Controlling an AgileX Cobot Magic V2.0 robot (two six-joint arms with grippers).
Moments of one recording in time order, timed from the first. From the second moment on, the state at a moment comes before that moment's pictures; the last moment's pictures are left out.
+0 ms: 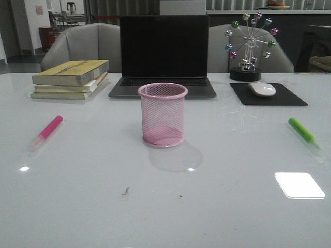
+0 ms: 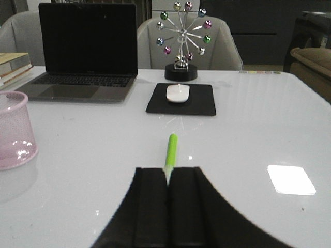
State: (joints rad) left arm -0.02 -0.01 0.00 -0.01 0.05 0.02; right arm 0.01 -0.01 0.03 0.08 0.09 -0.01
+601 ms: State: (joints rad) left arm -0.02 0.13 -0.27 0.02 0.06 0.02; right arm 0.01 0.07 -0.32 0.09 0.21 -0.01
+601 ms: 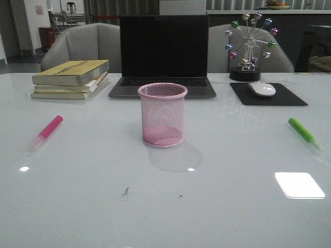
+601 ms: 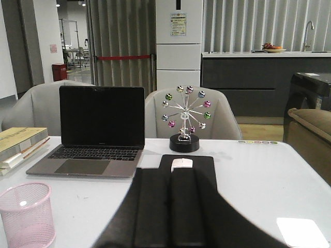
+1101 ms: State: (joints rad) left arm -0.02 0.71 -0.60 0.02 0.04 0.02; right arm 0.01 0.65 -0.54 0.09 0.18 -0.01
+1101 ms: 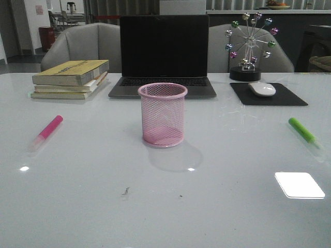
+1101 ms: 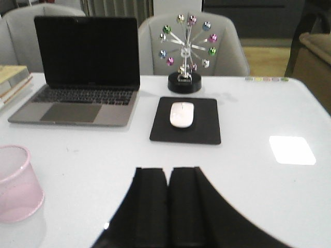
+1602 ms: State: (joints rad) left arm -0.02 1.07 -0.61 0.01 0.03 0.02; right arm 0.01 1.02 -0.58 0.09 0.12 -0.01
